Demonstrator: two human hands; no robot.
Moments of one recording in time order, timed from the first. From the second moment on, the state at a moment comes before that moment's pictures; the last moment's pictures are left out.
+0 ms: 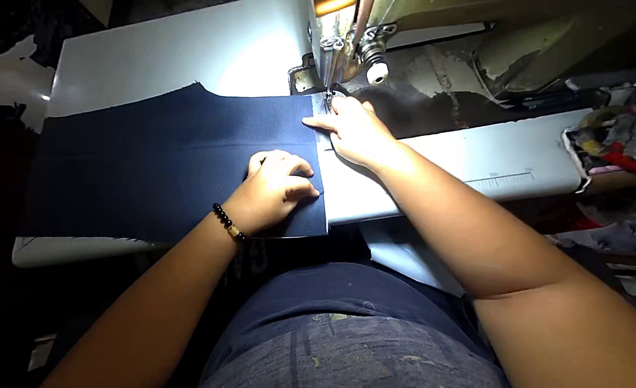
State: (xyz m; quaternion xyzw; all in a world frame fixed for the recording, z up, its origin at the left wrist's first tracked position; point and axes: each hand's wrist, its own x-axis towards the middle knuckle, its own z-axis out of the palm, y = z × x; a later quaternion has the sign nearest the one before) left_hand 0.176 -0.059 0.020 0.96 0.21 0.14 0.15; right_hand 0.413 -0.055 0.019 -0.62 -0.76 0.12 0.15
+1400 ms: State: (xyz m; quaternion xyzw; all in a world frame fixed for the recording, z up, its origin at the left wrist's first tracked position) left_hand 0.198 -0.019 0.020 0.91 0.23 0.06 0.33; right_hand 0.437 -0.044 0.004 -0.72 -0.64 0.07 0.27
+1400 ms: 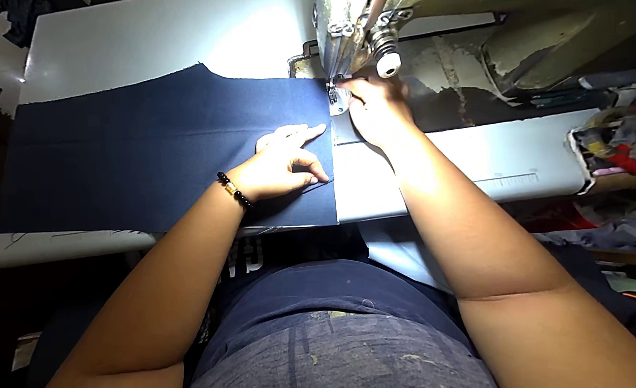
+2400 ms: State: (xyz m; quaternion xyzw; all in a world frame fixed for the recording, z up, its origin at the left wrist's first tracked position) left_hand 0.236 0.001 0.023 0.94 0.28 0.12 0.17; right_hand 0.451 -0.058 0.000 -0.51 -0.78 0.14 0.34
